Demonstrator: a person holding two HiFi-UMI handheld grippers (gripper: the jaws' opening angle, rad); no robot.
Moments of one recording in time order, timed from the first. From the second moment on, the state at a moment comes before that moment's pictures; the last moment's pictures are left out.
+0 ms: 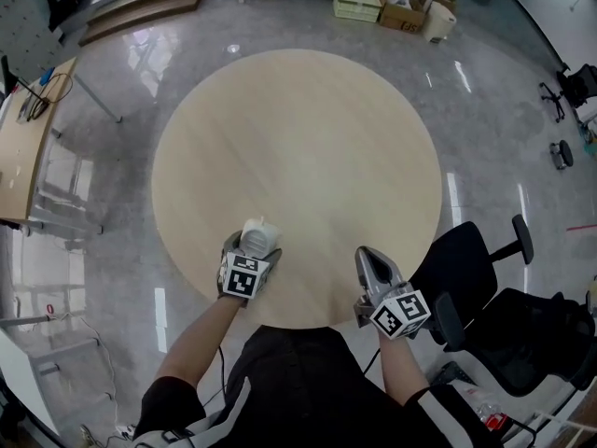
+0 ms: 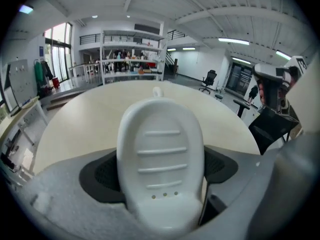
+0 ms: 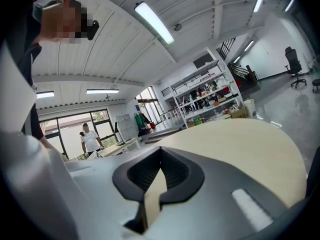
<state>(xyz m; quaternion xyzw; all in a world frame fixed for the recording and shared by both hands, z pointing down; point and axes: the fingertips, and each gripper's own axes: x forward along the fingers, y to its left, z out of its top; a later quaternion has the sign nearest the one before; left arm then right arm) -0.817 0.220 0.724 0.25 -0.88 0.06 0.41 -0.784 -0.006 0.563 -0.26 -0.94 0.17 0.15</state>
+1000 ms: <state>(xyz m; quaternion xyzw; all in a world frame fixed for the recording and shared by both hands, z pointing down) -0.772 0.266 0.548 0.12 -0.98 -0.09 0.15 -0.836 0.082 0.523 -0.41 -0.89 0.15 0.09</state>
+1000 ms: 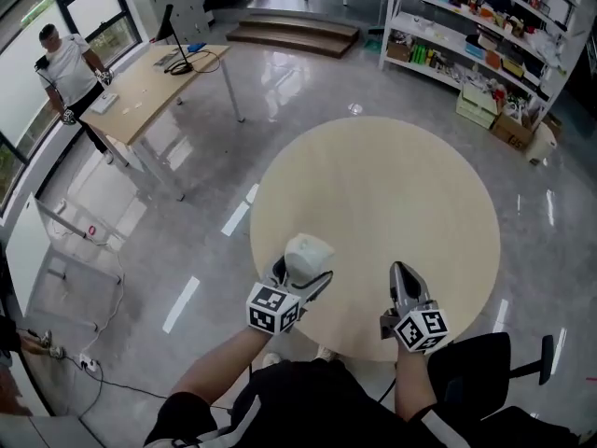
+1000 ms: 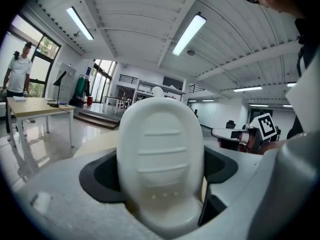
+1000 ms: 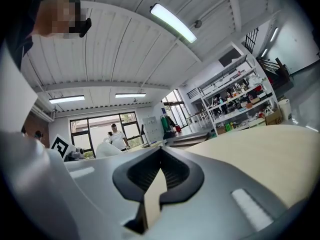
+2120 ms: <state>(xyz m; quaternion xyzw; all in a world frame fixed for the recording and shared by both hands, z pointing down) -0.686 0.140 0.482 0.42 -0.90 -0.07 0.07 -0.612 -0.062 0.460 -0.12 -0.99 0.12 -0.01</state>
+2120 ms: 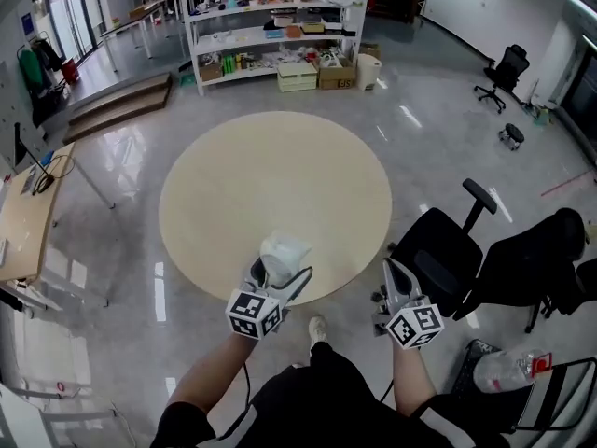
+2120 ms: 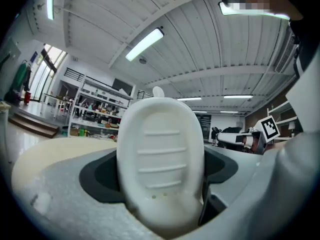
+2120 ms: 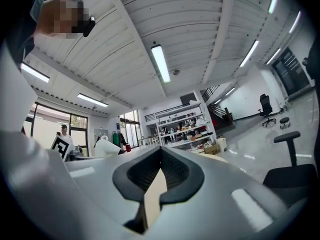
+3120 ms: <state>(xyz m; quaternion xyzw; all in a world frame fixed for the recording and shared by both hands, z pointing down) -0.496 -0.157 0.448 0.67 -0.74 -0.06 0.06 -0.317 -0.276 0.429 0.17 -0.98 0.09 -0.06</state>
